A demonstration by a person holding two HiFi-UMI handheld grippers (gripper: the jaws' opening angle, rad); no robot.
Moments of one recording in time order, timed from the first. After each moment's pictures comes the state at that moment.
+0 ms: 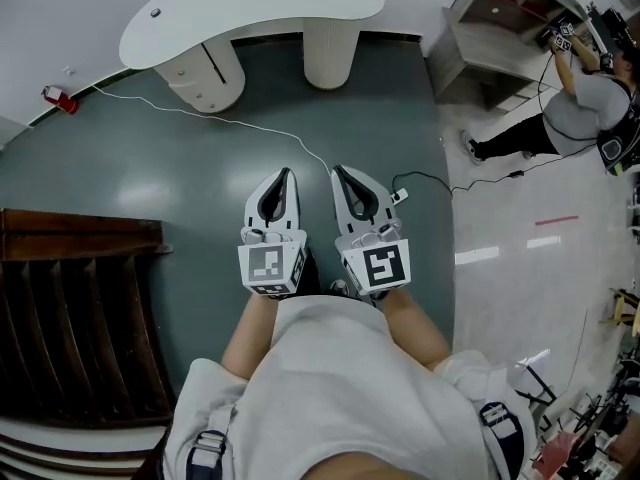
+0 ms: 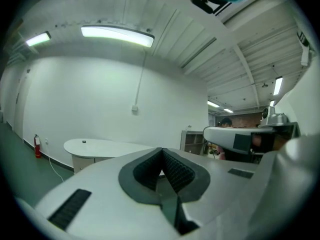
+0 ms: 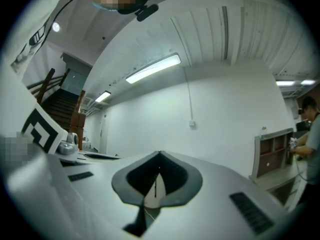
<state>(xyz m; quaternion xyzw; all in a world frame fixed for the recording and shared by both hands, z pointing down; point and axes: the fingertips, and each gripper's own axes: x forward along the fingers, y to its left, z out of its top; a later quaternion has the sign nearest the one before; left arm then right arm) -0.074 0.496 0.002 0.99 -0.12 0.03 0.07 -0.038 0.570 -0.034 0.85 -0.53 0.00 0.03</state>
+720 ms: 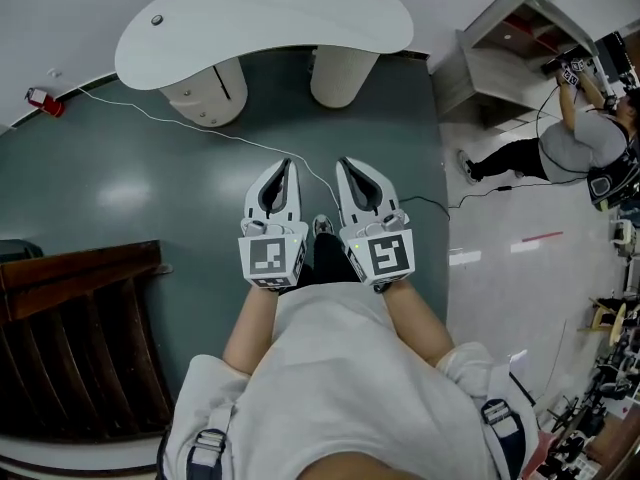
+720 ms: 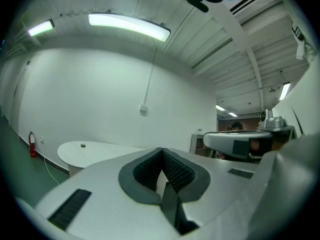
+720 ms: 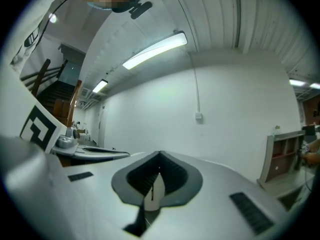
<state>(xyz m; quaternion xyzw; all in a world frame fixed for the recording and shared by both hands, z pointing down) 0.025 0.308 -0.005 0.99 -0.12 0.02 0.09 0.064 0.382 -0.033 0.84 -0.54 0.02 0.06</state>
